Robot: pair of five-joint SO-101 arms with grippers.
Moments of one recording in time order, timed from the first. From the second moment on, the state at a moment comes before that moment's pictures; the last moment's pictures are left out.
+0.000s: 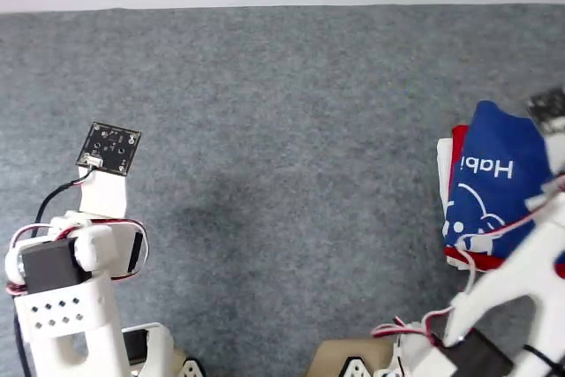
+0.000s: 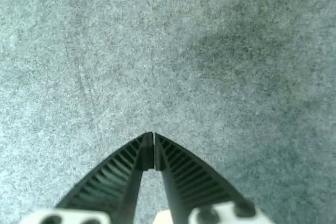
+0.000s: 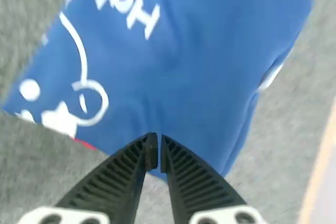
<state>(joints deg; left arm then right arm) -15.9 -54.6 38.2 98.2 -17.3 44.0 -17.0 9.8 81.8 61.8</state>
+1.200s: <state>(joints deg) -15.9 -54.6 38.2 98.2 -17.3 27.6 -11.3 21.7 46.9 52.9</state>
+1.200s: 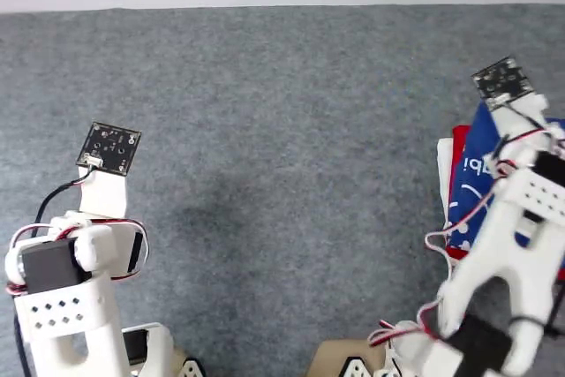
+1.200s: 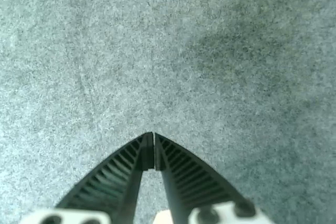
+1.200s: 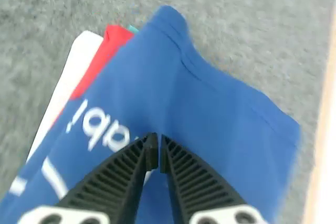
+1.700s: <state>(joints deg) -15.9 -54.6 38.2 98.2 -17.3 26.9 -9.2 18.4 55.3 41.6</state>
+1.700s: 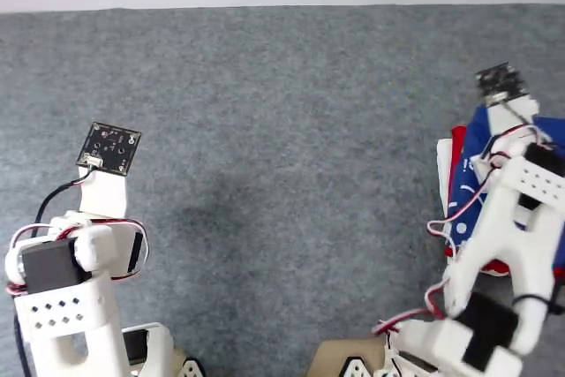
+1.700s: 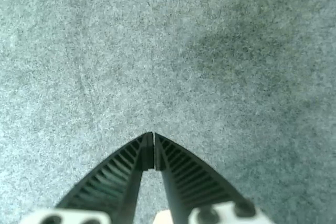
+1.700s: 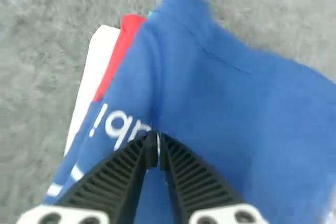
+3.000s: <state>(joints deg) -15.9 -54.7 53.8 73.7 4.9 14.3 -76.2 56.5 77.0 -5.7</state>
